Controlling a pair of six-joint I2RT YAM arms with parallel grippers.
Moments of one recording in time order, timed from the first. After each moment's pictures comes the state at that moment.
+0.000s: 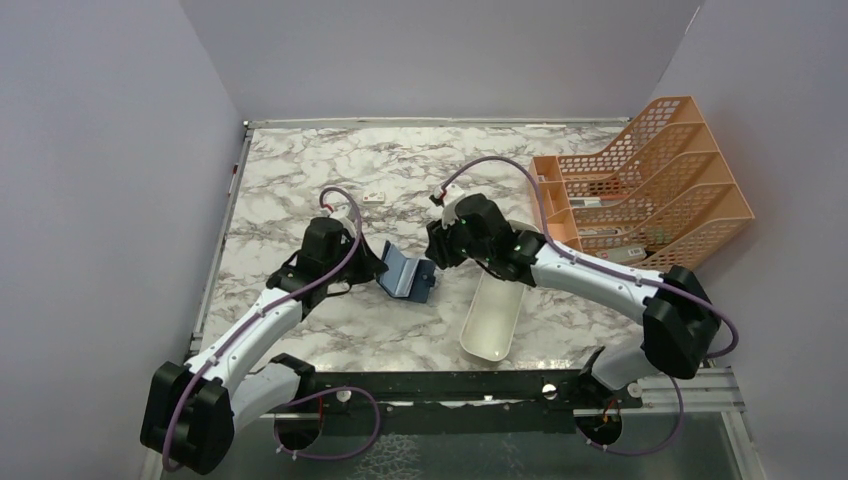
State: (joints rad) left arm -0.40 1.00 0.57 -0.20 0.27 -0.61; right arm 0.86 1.50 1.01 -0.10 -0.01 0.21
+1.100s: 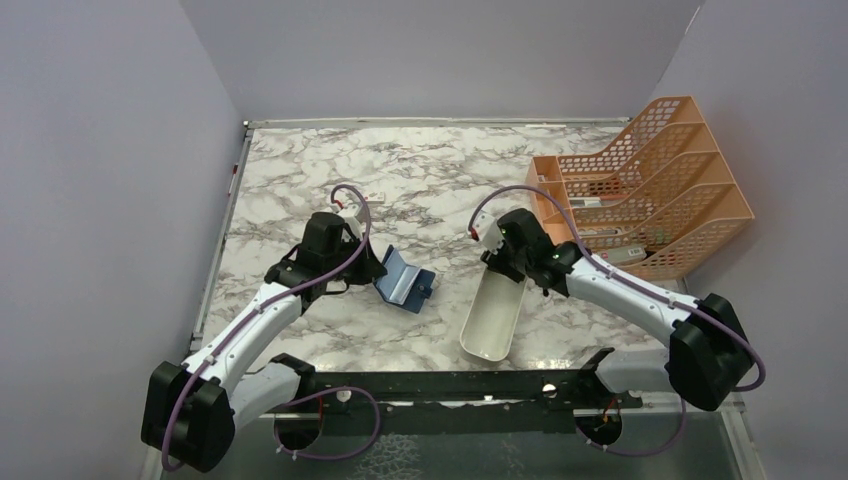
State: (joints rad) left arm -0.40 1.02 0.64 -0.33 0.32 -0.43; right arm 0.68 1.27 0.79 -0.39 0.26 -0.48
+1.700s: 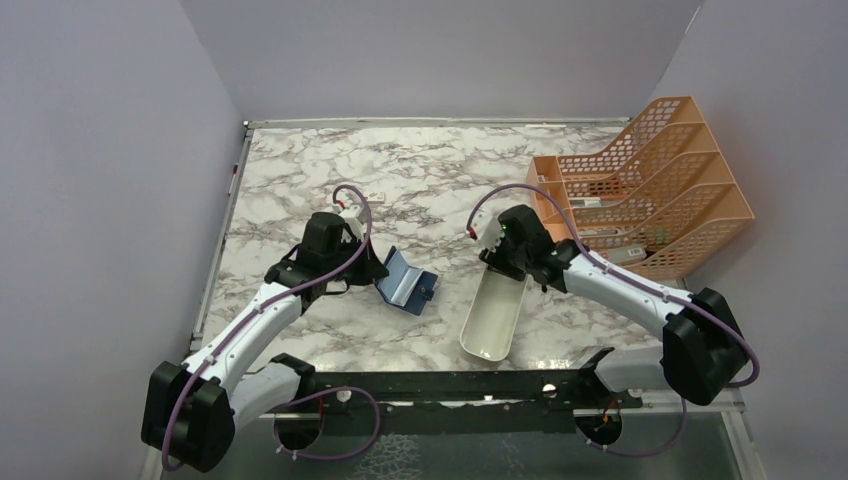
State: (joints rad) left arm -0.40 1.02 0.64 -0.33 0.36 -0.42; right arm 0.65 1.33 0.79 -0.31 0.21 -0.56
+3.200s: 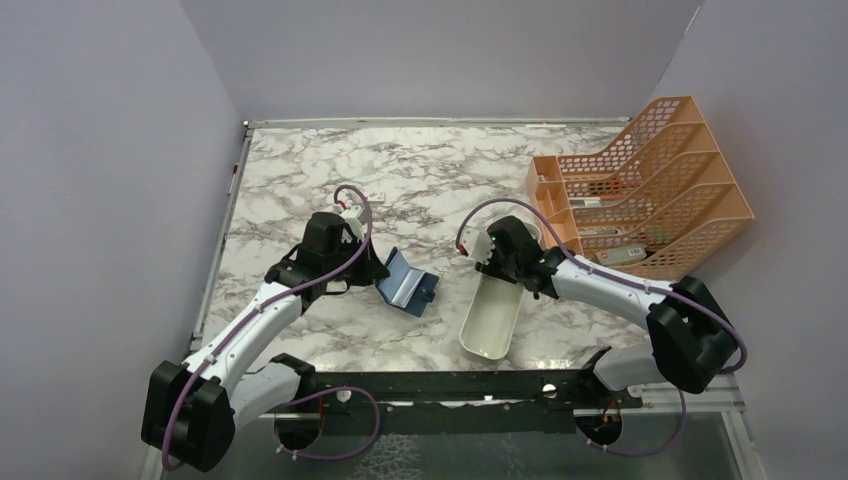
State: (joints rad) left arm -0.40 1.02 0.64 -0.33 0.38 -0.42; right arm 0.69 1.39 0.74 -0.24 0.24 -0.67
